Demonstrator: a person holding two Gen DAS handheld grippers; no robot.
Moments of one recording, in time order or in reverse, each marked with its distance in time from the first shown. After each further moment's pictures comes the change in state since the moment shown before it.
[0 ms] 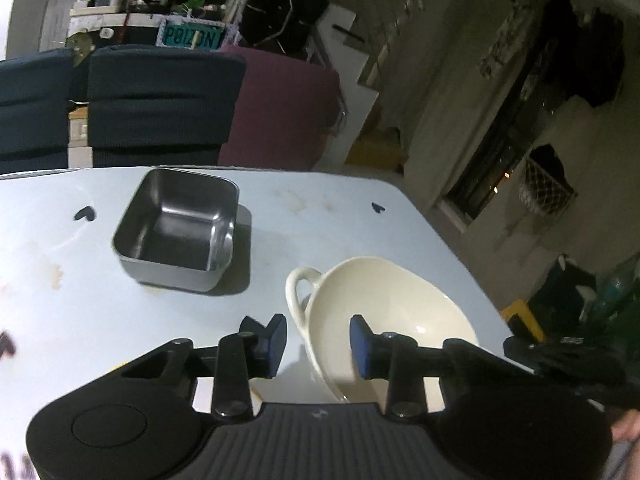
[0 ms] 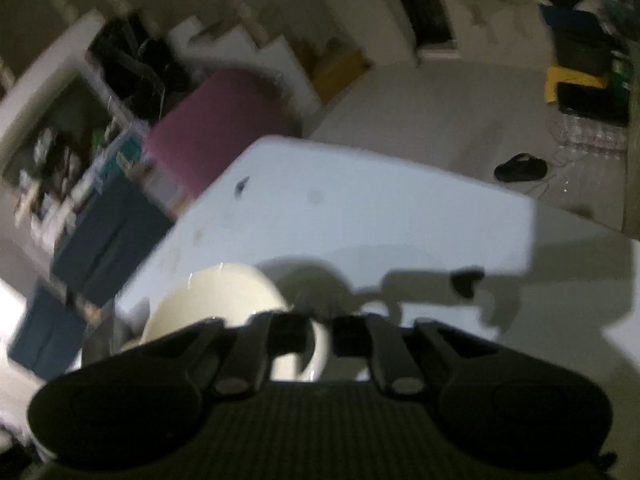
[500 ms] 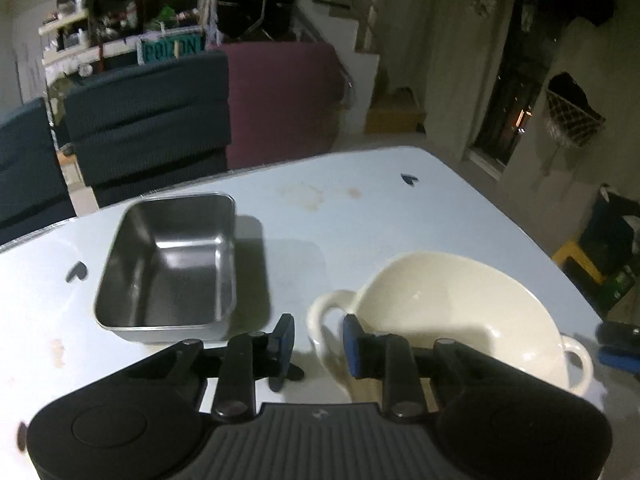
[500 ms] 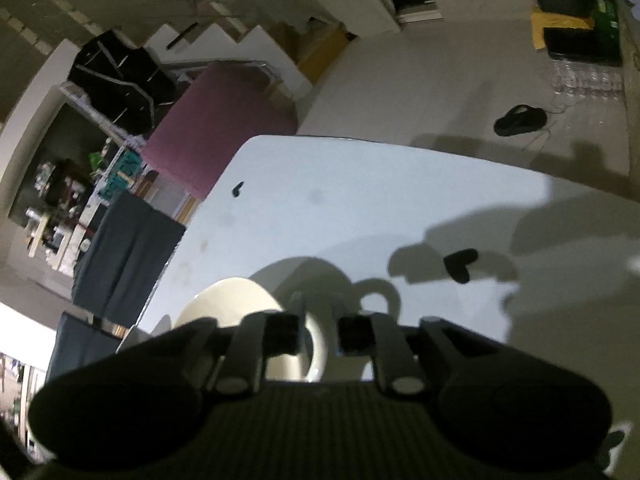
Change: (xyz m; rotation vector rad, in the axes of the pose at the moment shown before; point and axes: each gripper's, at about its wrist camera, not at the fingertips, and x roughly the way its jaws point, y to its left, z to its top) left arm 0.059 -0.009 0.020 0.201 0.060 0.161; right arm -0.008 -0.010 0.006 0.089 0.126 0.051
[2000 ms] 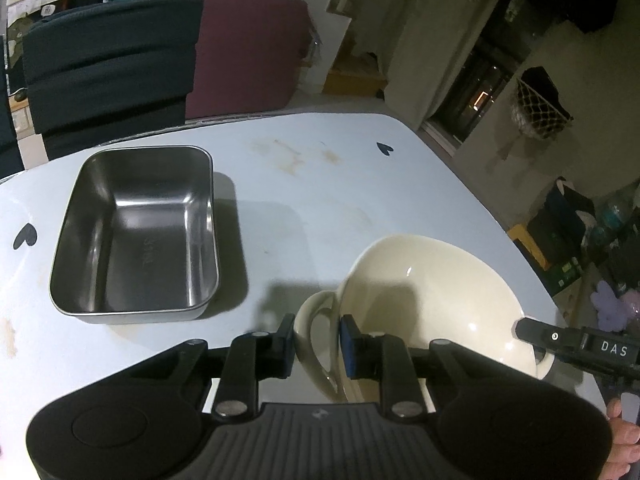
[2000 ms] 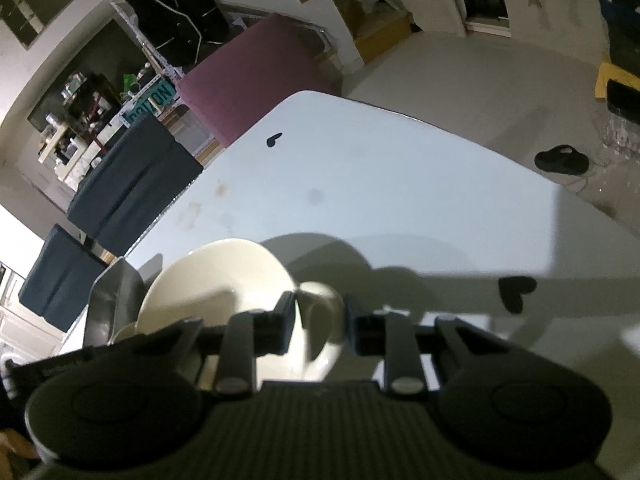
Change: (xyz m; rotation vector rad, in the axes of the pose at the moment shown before) left arm 0.026 0.034 0.010 -0.064 0.150 -0.224; right arm 0.040 0.020 0.002 -0.278 0.070 -0.004
